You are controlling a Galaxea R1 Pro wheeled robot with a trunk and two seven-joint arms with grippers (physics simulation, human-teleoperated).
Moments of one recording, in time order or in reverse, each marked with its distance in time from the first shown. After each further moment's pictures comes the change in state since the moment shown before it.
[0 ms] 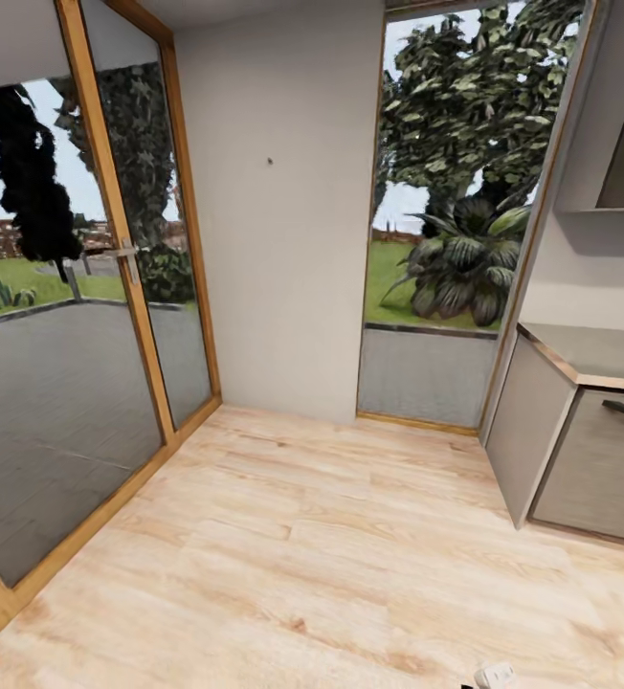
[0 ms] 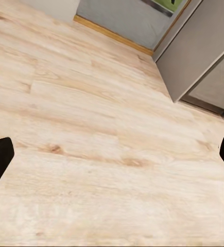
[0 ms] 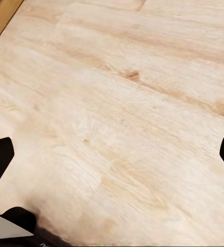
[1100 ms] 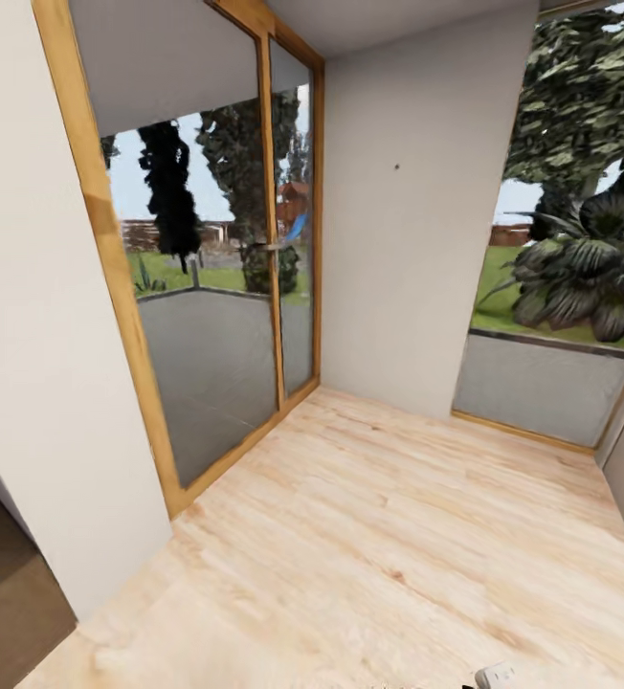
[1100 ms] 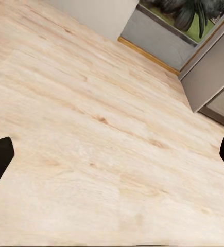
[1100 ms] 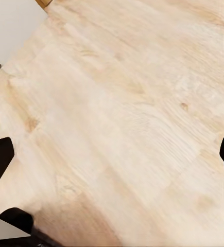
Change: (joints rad) left arm 0.000 0.000 -0.001 0.000 -0.002 0.002 -0.083; right arm 0.000 0.001 0.001 0.003 0.000 -0.003 -0.015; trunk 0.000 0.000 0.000
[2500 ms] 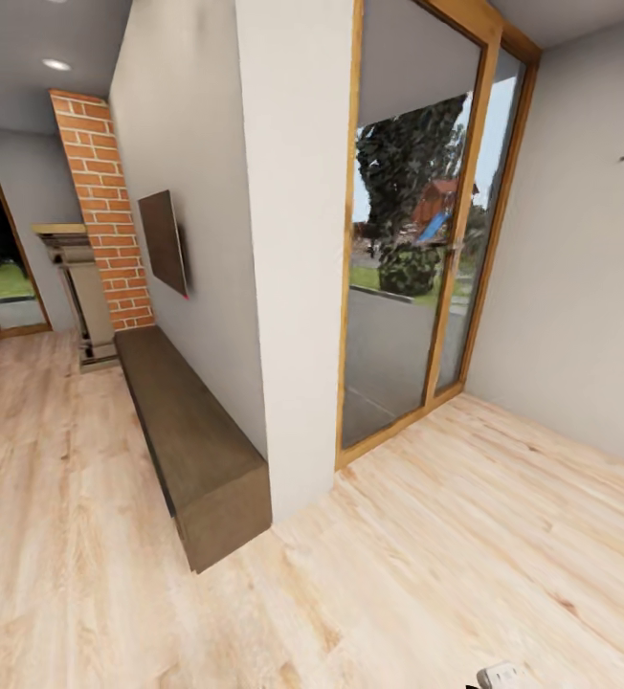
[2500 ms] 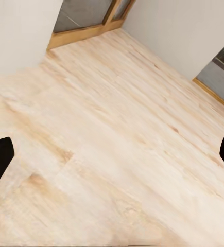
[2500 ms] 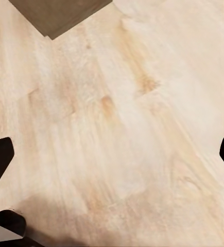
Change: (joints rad) left arm 0.000 0.000 0.000 0.002 -0.002 0.001 0.000; right arm 0.000 0.000 0.000 0.000 0.001 0.001 -0.034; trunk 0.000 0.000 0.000
